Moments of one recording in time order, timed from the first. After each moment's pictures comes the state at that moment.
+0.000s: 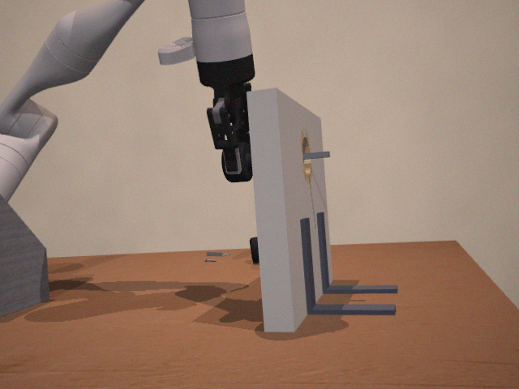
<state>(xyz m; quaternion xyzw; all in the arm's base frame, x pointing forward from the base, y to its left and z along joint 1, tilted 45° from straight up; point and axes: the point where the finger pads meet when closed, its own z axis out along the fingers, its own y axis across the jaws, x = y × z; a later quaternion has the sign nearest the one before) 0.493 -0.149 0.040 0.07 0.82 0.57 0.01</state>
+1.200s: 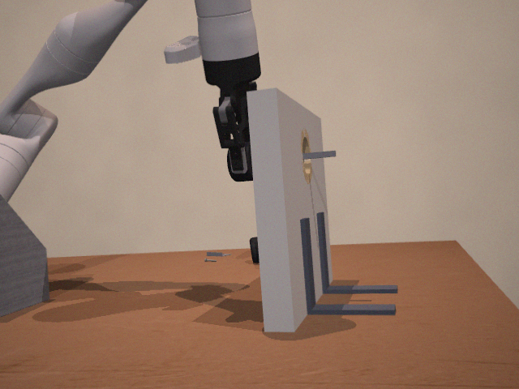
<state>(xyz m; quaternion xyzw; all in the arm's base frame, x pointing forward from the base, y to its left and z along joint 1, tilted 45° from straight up) 0.501 -0.151 0.040 0.07 0.82 0.57 0.01</state>
